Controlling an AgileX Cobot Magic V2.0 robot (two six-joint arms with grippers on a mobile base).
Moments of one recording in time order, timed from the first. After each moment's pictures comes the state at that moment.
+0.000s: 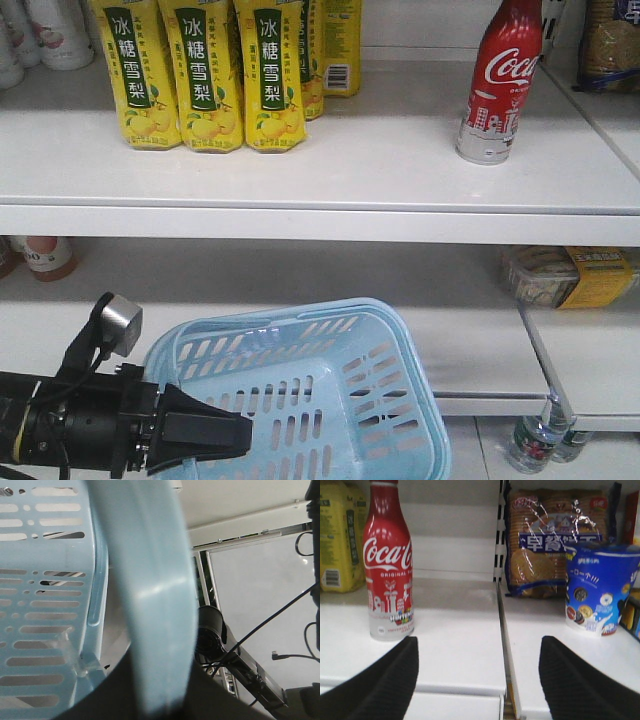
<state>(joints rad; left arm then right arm) -0.17 1.41 -0.49 1.57 -1.18 -2.15 0.00 0.62 -0.55 0.03 0.01 -0.08</state>
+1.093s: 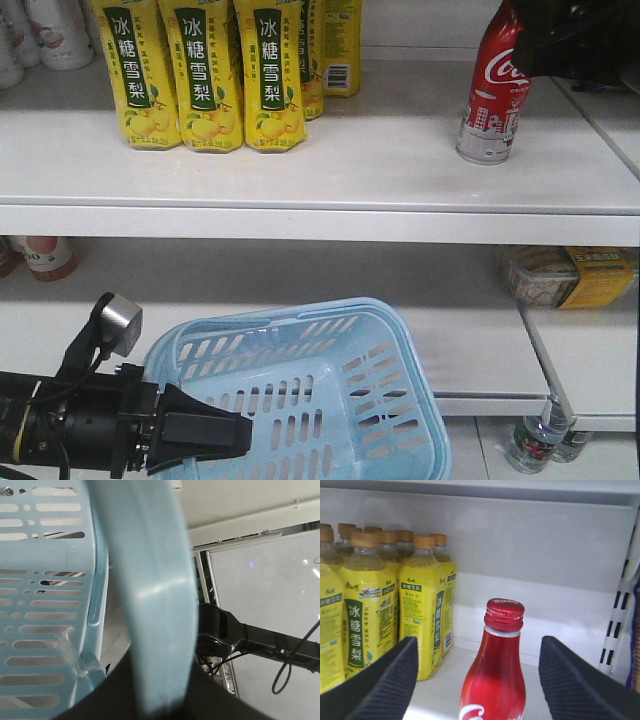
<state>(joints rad) -0.17 1.41 -0.49 1.57 -1.18 -2.15 0.26 1.17 -1.08 0.01 -0.07 -0.10</state>
